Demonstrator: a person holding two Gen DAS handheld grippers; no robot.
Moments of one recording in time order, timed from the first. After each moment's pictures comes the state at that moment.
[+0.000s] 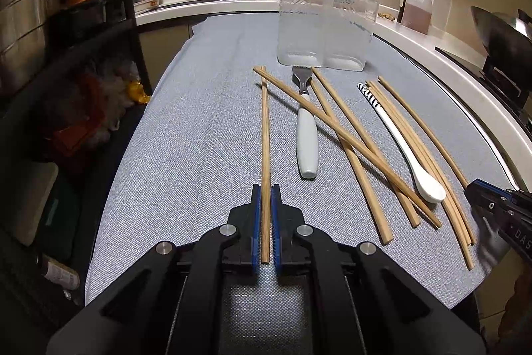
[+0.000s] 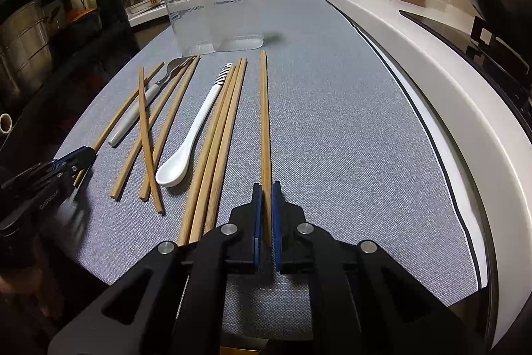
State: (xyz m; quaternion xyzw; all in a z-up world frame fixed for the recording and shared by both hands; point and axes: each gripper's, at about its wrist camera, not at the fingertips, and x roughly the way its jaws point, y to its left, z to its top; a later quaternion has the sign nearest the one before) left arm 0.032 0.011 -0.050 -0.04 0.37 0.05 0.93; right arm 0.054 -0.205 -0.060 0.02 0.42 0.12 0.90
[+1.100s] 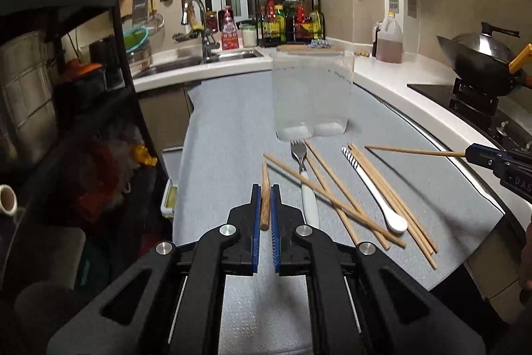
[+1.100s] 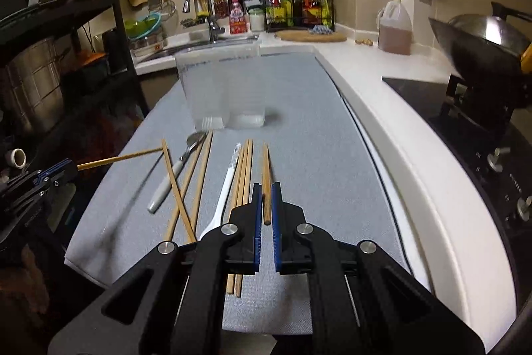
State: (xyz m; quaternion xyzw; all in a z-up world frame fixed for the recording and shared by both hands) left arm 0.001 0.030 0.044 0.03 0.27 0.01 0.96; right arm 0.035 -0.213 0.034 0.03 0.33 0.11 0.94
